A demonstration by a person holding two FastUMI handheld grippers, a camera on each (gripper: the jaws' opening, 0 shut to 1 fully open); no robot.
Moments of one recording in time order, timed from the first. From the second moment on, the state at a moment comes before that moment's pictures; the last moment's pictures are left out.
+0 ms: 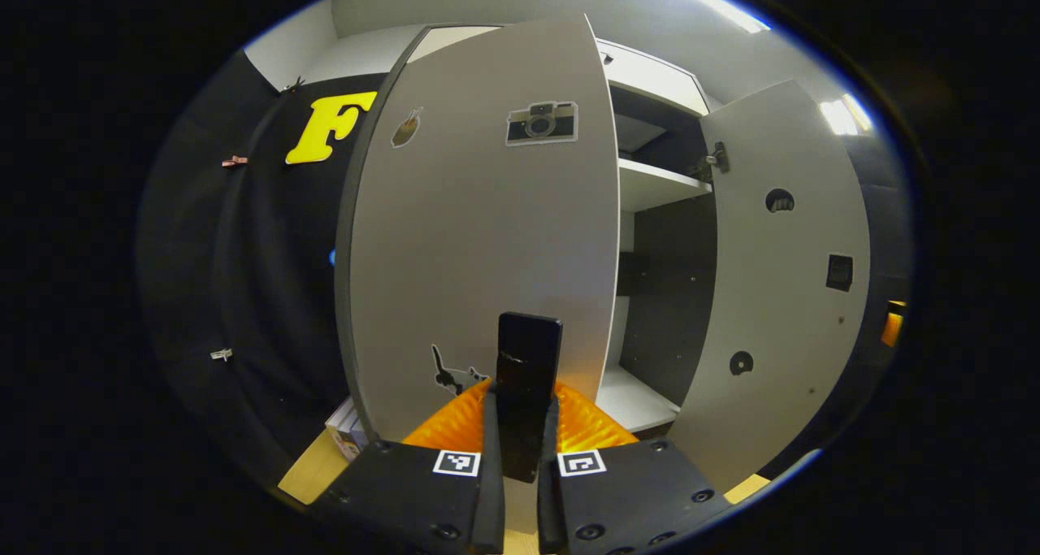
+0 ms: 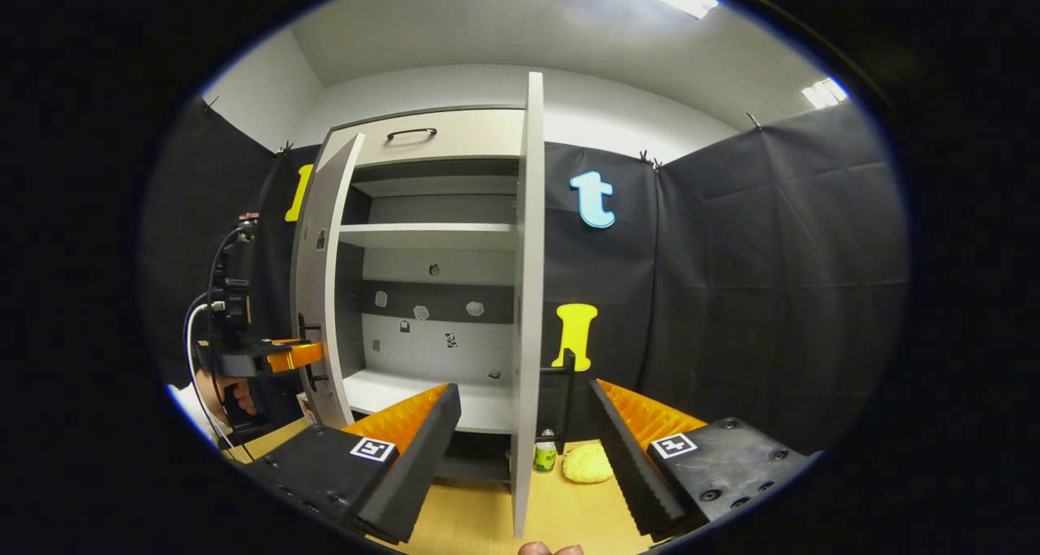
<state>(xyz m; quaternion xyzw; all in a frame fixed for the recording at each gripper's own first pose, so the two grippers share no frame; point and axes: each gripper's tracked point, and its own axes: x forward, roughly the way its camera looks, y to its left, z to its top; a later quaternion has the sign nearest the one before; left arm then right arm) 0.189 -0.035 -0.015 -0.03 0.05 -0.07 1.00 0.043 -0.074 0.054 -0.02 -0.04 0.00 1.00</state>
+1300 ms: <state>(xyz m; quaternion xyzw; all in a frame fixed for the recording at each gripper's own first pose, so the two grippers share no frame) 0.119 0.064 -0.010 -0.04 0.05 -0.07 1.00 0.024 0.010 0.043 0.01 -0.01 0.03 1.00</state>
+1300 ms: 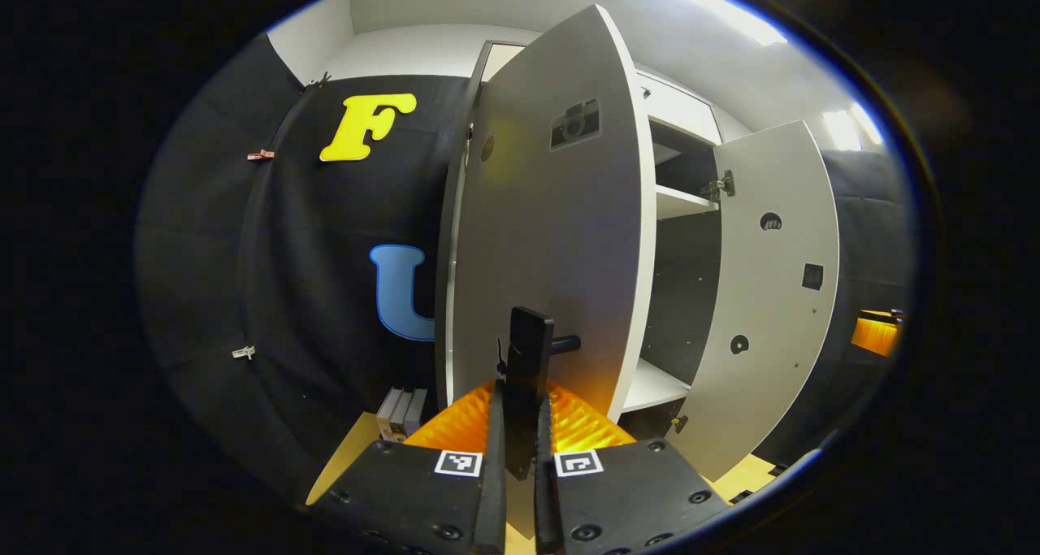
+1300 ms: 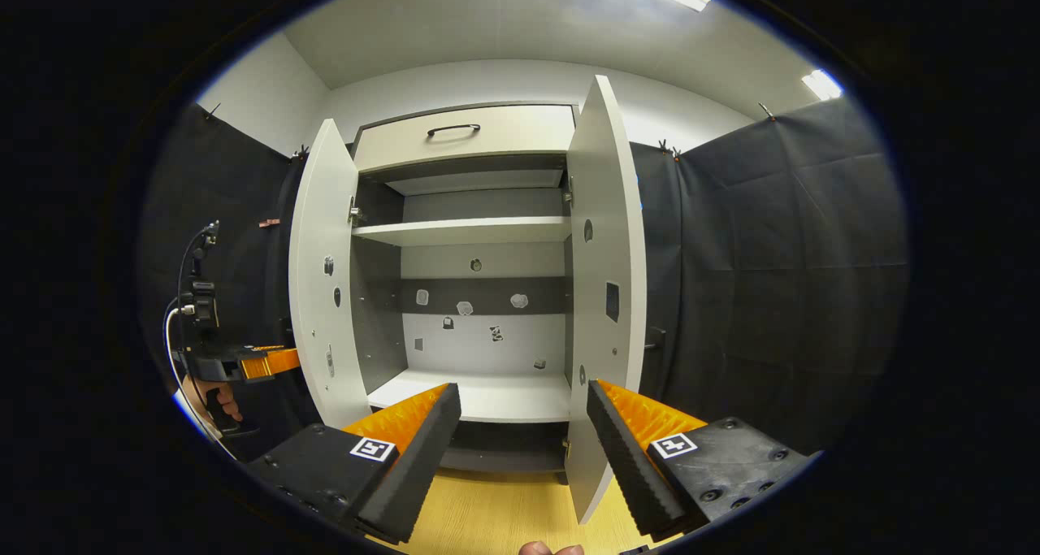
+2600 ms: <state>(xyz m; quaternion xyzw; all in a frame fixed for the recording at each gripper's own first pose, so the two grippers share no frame) 0.085 0.162 -0.013 -0.03 0.05 0.01 1.00 0.022 0.023 0.040 0.01 0.00 0.05 1.00</state>
